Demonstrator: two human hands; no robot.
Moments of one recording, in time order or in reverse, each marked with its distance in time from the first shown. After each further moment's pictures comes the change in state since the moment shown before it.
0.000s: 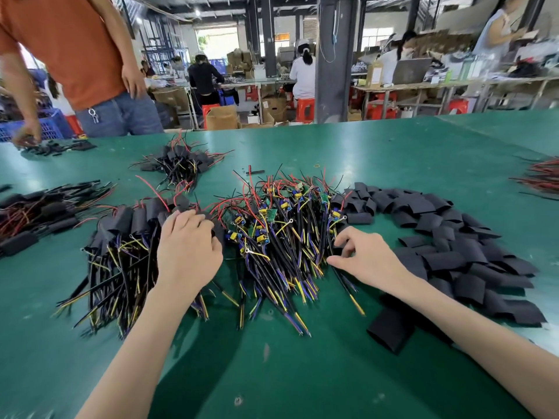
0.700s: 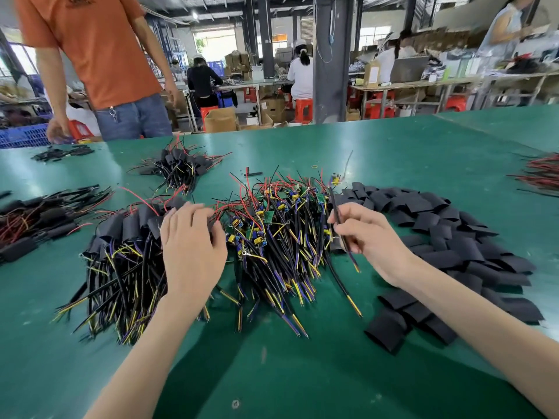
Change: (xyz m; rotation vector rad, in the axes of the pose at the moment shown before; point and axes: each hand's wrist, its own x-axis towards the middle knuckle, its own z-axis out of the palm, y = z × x) left_hand -0.004 0.022 0.001 -0.234 0.259 -0.103; right_hand -0.001 -0.021 -0.025 0.917 0.008 -0.087
